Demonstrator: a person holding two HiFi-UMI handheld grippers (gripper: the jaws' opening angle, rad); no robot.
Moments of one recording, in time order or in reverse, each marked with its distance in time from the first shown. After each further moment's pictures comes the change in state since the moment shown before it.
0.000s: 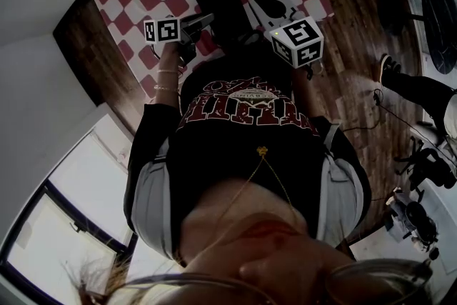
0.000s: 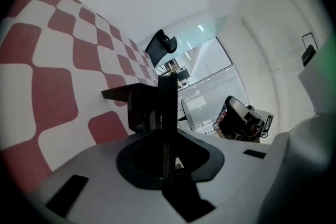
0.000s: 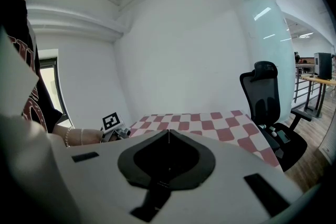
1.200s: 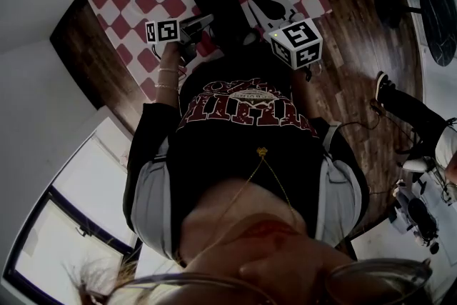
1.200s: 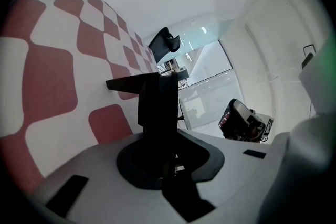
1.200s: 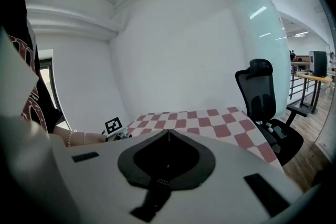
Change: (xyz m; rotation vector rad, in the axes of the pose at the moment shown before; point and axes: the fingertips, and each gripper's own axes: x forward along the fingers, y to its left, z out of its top) left arm 0.010 0.018 -0.008 -0.064 0.010 -0.048; right arm -0.001 -0.003 -0.007 0.031 0.013 -0.037
